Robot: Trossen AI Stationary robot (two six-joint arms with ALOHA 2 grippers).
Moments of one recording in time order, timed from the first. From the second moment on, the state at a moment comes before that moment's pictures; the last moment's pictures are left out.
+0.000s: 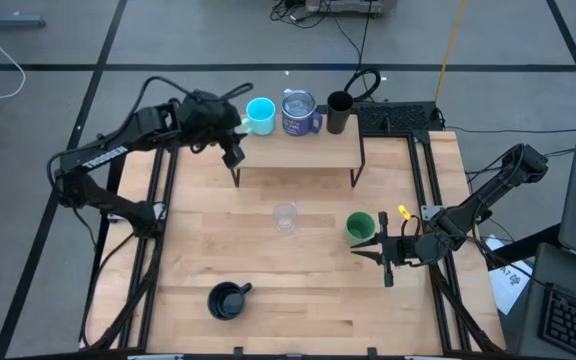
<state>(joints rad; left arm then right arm) 0.36 1.34 1.60 -0.95 -0.25 0.07 0.67 0.93 0.46 0.14 0.64 -0.05</state>
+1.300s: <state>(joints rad) -0.03 1.34 1.28 -0.83 -0.43 -0.17 0.67 0.93 0.46 0.14 0.66 0.00</state>
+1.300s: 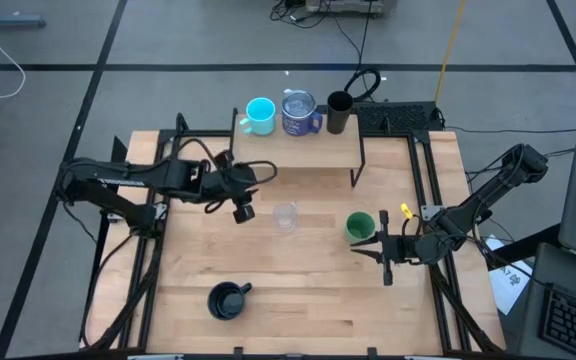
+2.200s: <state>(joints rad) -0.24 1.34 1.24 -0.67 -0.59 -0.18 0.59 0.90 0.77 -0.41 0.59 0.38</state>
